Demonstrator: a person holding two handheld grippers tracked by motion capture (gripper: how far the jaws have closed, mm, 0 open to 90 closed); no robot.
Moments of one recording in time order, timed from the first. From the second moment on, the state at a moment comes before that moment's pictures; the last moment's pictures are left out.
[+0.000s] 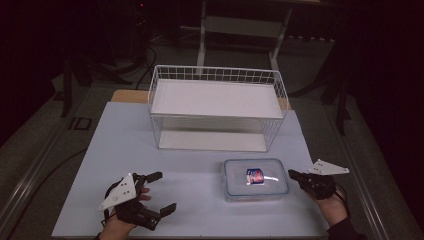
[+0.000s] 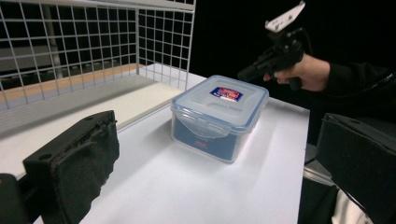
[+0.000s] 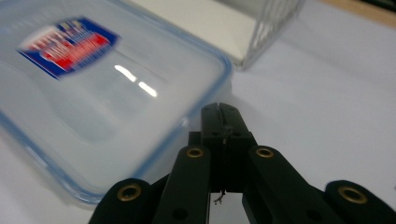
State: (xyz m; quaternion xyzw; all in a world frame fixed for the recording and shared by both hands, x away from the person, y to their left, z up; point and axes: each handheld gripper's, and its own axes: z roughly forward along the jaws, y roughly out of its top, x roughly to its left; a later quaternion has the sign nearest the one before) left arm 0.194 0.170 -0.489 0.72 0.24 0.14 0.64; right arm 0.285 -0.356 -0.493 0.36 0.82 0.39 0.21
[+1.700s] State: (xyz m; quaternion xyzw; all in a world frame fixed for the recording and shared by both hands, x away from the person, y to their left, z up) left arm 0.198 0.167 -0.493 0.72 0.25 0.12 0.63; right arm 0.290 -0.243 -0.499 0.27 0.85 0.43 0.13
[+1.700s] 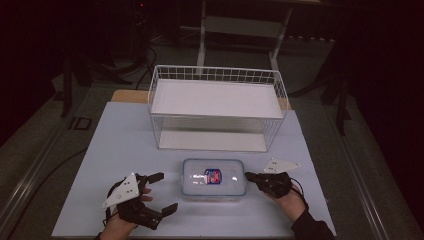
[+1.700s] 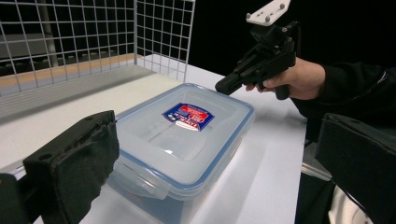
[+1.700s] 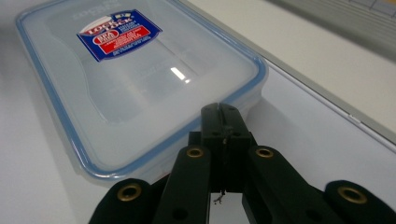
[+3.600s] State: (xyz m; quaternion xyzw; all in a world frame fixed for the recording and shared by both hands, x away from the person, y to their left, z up) left arm 0.299 0.148 -0.502 0.73 0.48 -0.10 0.48; right arm 0.262 -0.251 -0.450 0.29 0.77 0.55 0.14
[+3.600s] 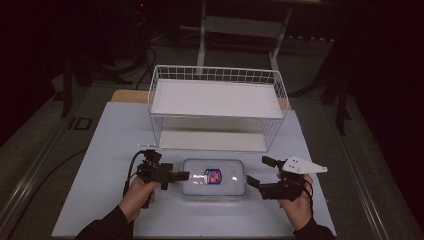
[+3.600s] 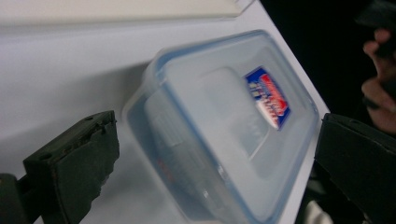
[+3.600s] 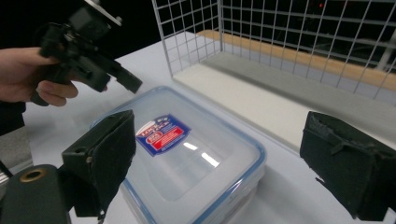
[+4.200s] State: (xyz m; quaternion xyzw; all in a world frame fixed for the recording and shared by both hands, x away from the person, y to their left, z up) left arm 0.316 0.153 -0.533 0.66 0.55 -0.24 0.45; right arm 0.270 -0.254 -0.462 0.32 0.78 0.53 0.05
